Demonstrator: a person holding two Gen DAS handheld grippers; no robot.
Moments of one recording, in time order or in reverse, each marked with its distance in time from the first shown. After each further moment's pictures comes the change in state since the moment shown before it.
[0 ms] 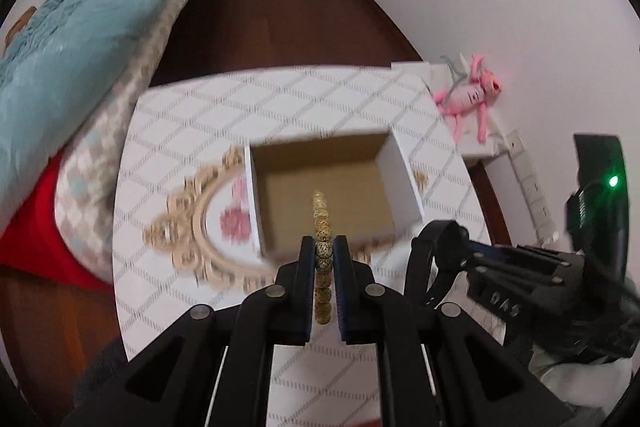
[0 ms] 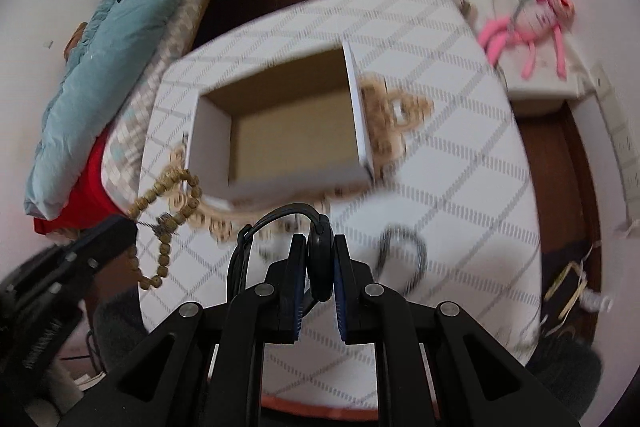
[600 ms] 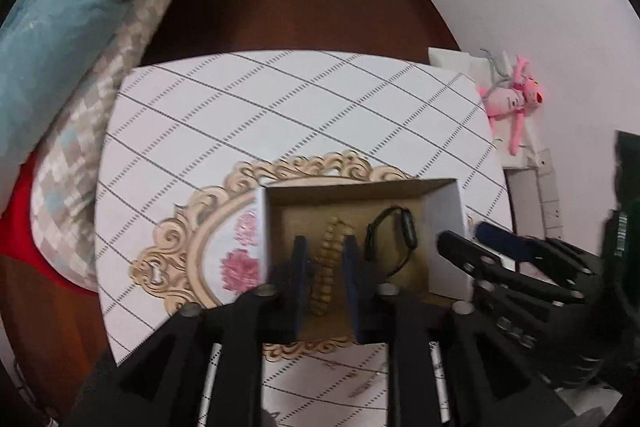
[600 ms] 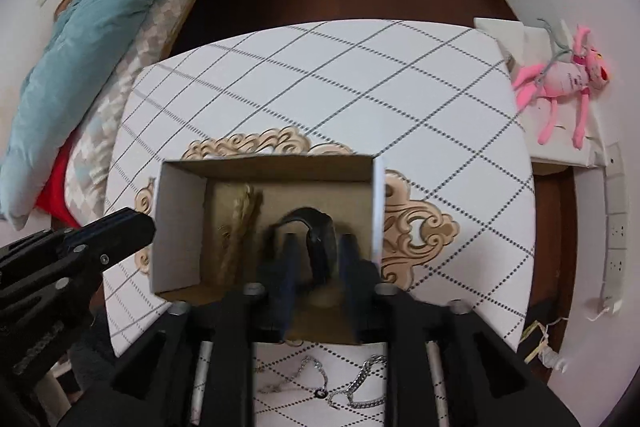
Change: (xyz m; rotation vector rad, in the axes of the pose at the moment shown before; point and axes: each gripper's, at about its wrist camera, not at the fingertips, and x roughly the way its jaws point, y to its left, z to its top) left arm 0.078 0.036 0.063 -0.115 0.153 0.033; right arm 0.065 0.014 0.100 -0.095 0.067 -0.076
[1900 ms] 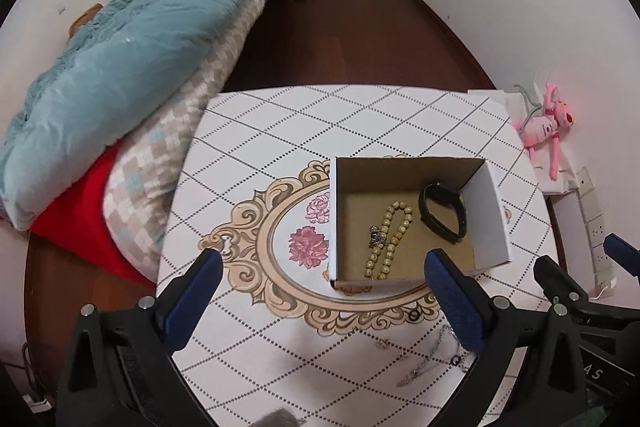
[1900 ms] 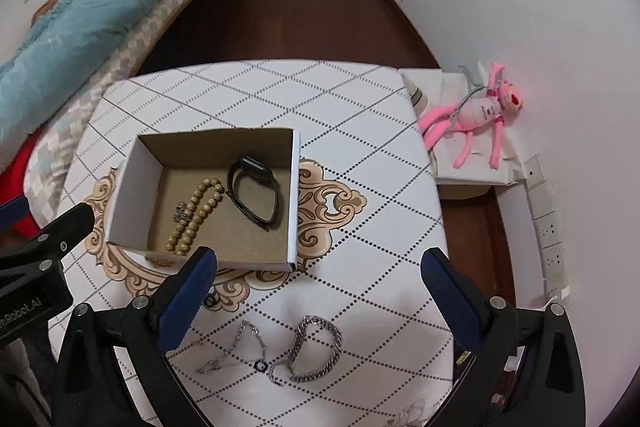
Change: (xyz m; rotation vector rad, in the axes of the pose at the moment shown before) left arm -0.049 0.001 -0.088 -0.009 -0.260 0.204; right arm -0.067 0.004 -0.097 -0.030 -0.273 -0.280
